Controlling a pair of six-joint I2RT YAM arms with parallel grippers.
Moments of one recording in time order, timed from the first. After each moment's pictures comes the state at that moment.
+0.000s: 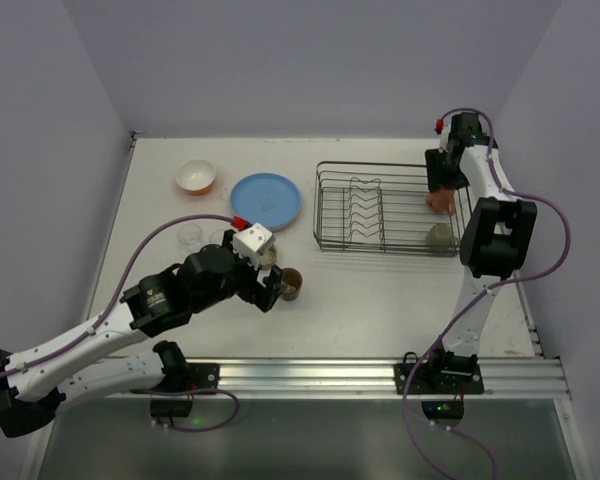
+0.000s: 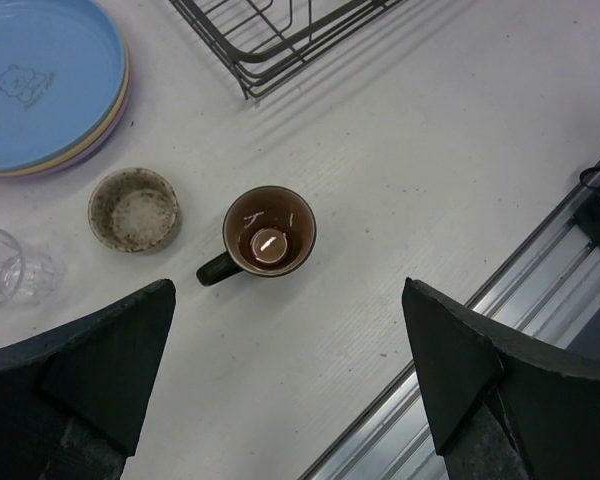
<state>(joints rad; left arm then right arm) -1.00 0.82 0.86 -0.53 -0.18 -0.23 -0.11 2.11 1.85 -0.80 0.08 -0.17</state>
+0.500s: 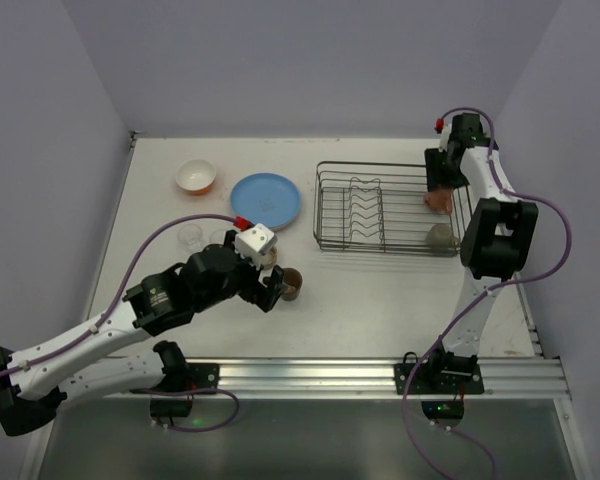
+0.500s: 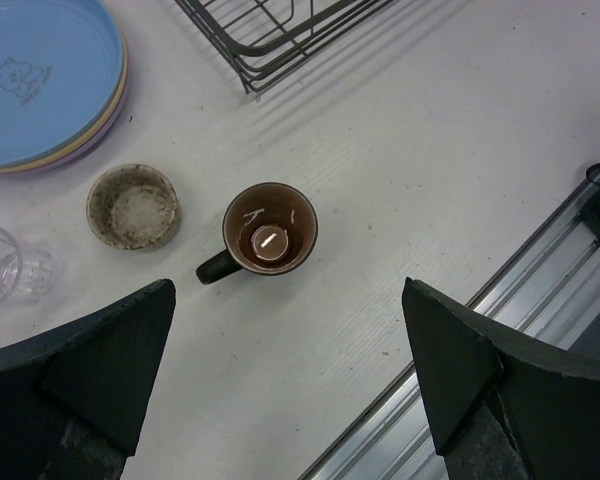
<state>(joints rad) -1.00 0.83 0.86 -0.53 -0.18 -0.23 -0.11 2.09 1.82 -0.77 0.04 -0.16</state>
